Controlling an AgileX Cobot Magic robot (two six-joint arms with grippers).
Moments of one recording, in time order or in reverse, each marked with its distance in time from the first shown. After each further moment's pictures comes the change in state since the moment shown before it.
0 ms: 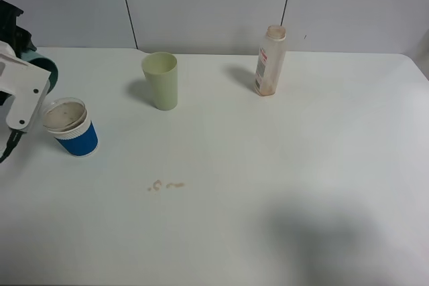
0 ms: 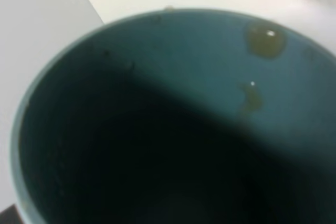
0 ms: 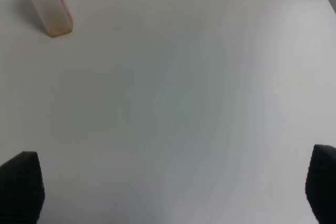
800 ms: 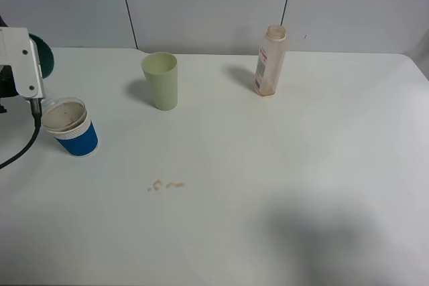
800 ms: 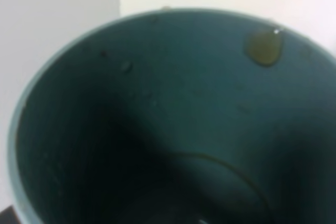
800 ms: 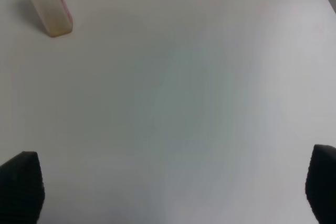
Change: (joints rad) left arm 0.209 0.000 0.000 -0.317 -0.250 -0.108; right arm 0.000 0.000 0.000 0.000 0.000 0.000
